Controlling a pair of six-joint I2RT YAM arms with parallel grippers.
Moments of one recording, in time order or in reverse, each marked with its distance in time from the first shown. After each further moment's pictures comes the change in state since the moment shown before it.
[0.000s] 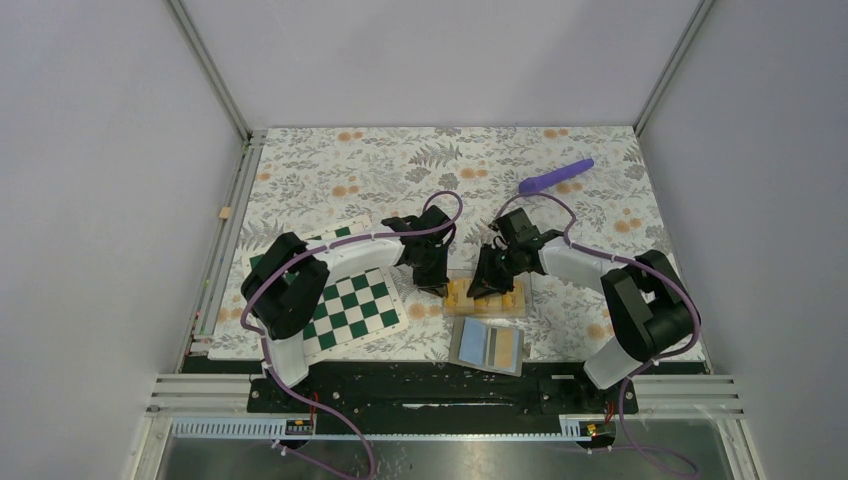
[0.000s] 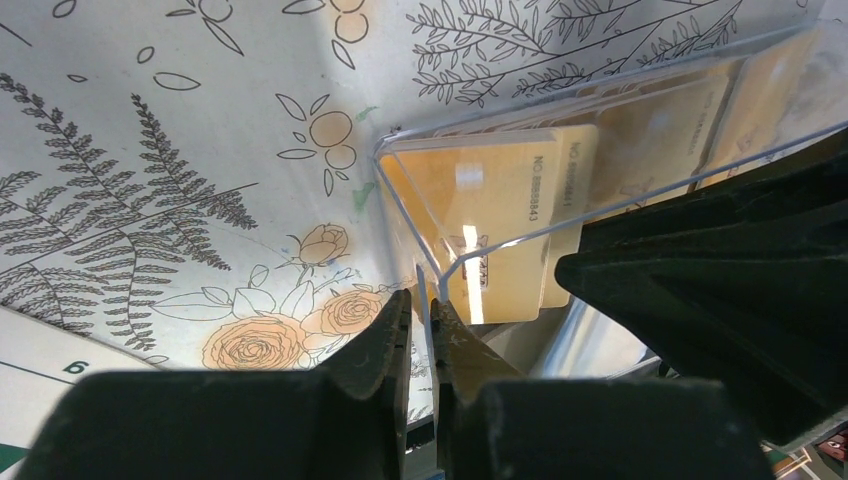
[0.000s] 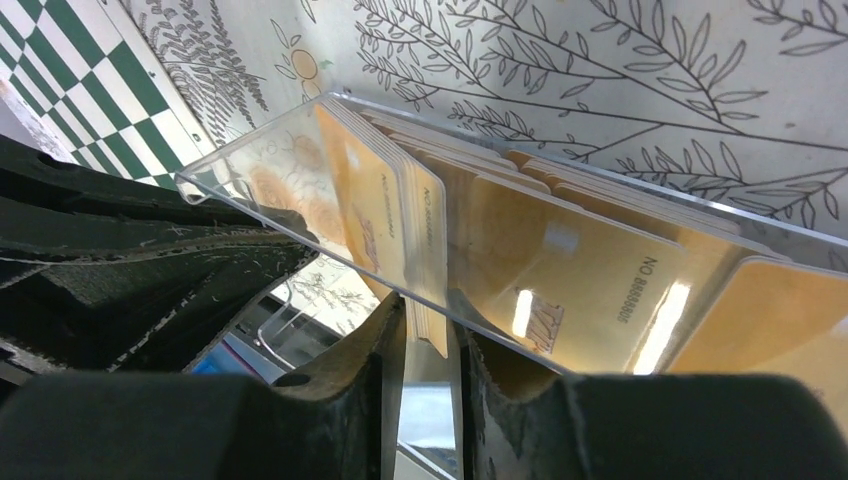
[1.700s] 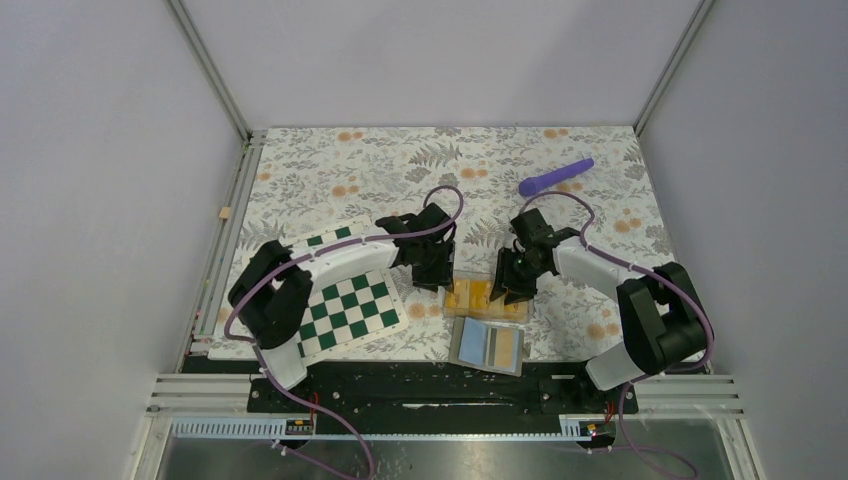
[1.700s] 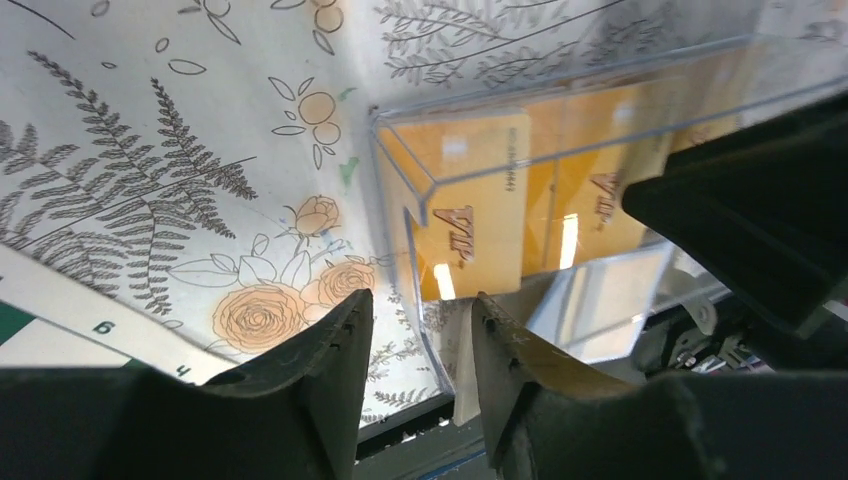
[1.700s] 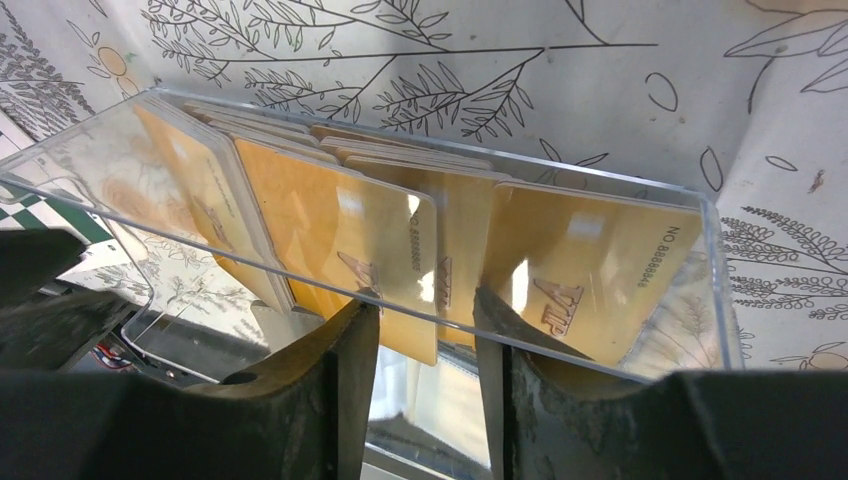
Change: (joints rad) left arm -0.024 -0.057 0.001 -0.023 -0.047 0.016; right arm -0.070 -0.081 -0.010 -0.200 0.166 -0.101
